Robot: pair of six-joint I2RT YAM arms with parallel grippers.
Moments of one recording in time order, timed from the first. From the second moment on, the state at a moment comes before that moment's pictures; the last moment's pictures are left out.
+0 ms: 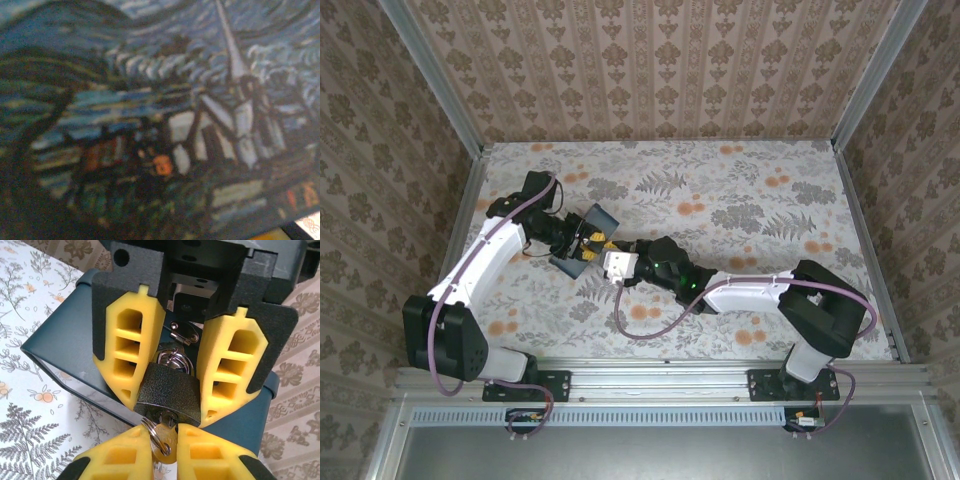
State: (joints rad) left arm -0.31 1.39 1.17 -0.94 0.65 -1.22; right arm 0.94 1.65 0.84 0.61 0.02 -0.72
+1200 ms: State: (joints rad) left arm -0.31 1.39 1.17 -0.85 0.63 -1.22; right arm 0.72 1.54 0.88 0.39 -0.26 0.55
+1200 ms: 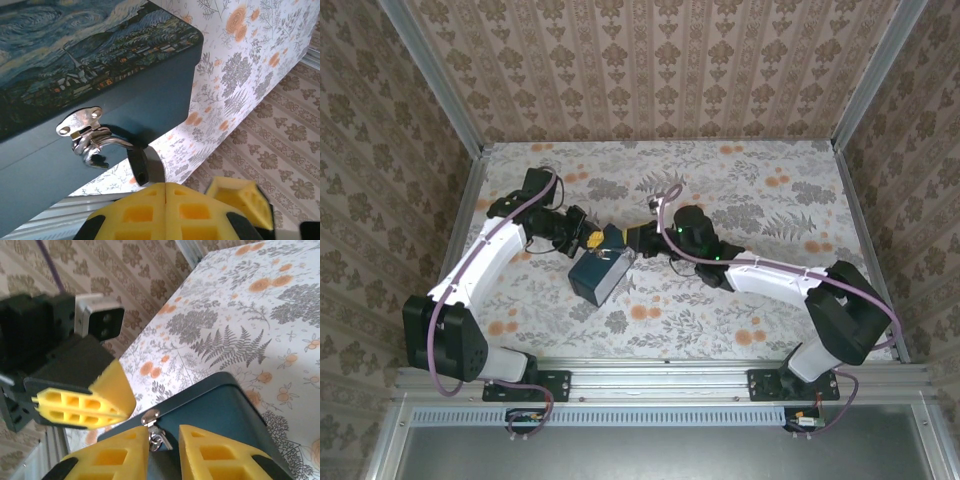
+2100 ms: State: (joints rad) left arm -0.20 1.50 1.20 -0.97 0.51 -0.76; right arm 0.94 1.57 0.89 0.21 -0.06 -0.50
